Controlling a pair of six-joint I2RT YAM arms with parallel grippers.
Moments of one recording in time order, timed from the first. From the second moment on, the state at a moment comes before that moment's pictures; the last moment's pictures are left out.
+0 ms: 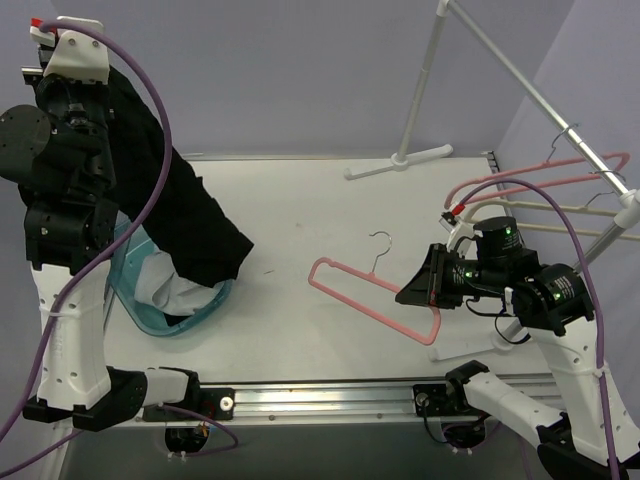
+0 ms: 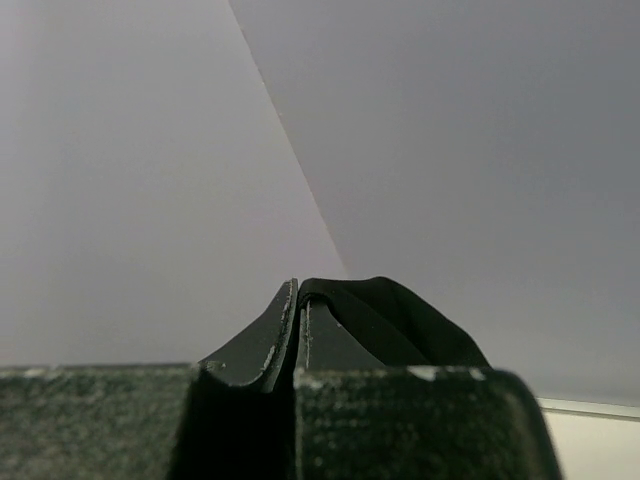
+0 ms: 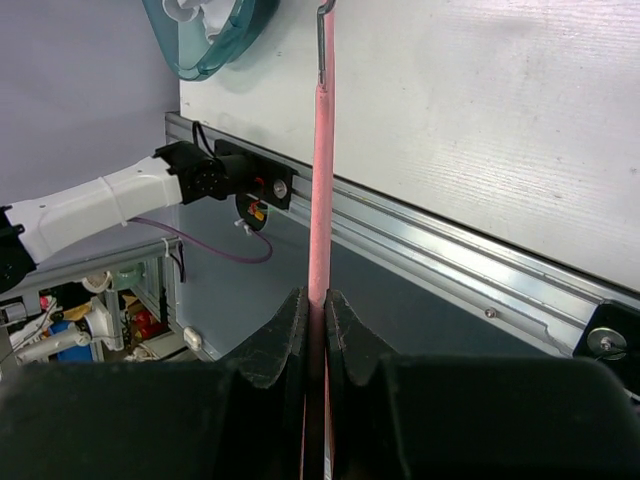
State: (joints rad) left arm -0.20 1.32 2.10 -0.34 -0.43 0.52; right arm 0.41 0.90 1.34 -1.23 -0.50 0.65
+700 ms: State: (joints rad) left arm -0.18 1.25 2.07 -0.18 -0.54 0.89; right arm 0.41 0.98 1.42 -1.25 -0.49 0.62
